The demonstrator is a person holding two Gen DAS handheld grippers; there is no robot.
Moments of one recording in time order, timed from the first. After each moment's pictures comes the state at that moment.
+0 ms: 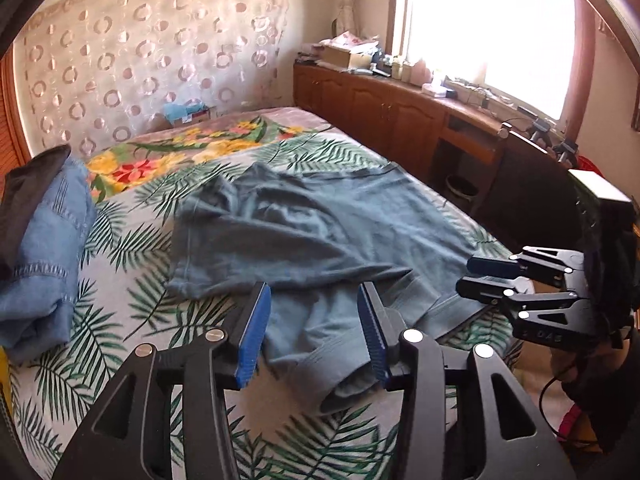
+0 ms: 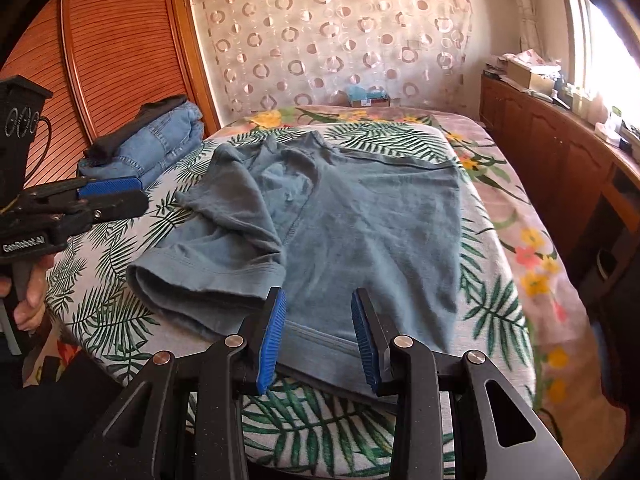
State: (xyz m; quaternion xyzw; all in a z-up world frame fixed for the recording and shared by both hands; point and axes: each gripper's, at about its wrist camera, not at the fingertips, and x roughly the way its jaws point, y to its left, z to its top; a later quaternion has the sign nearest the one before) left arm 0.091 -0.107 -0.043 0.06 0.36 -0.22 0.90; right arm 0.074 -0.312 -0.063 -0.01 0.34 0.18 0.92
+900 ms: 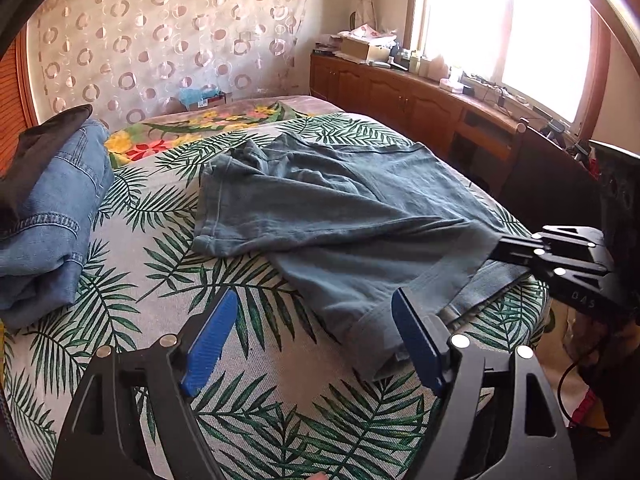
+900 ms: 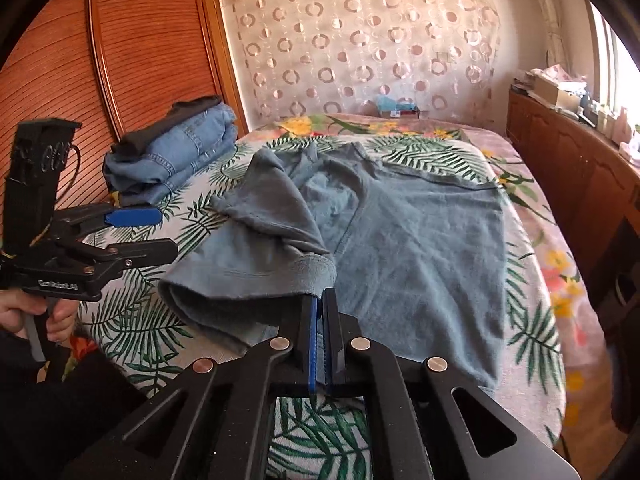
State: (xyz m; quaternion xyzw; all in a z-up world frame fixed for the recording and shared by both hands) left arm 0.087 -0.080 -0.069 0.05 0.38 -0.20 0.90; right arm 0.084 -0.295 -0.059 -0.01 0.31 0.22 0.92
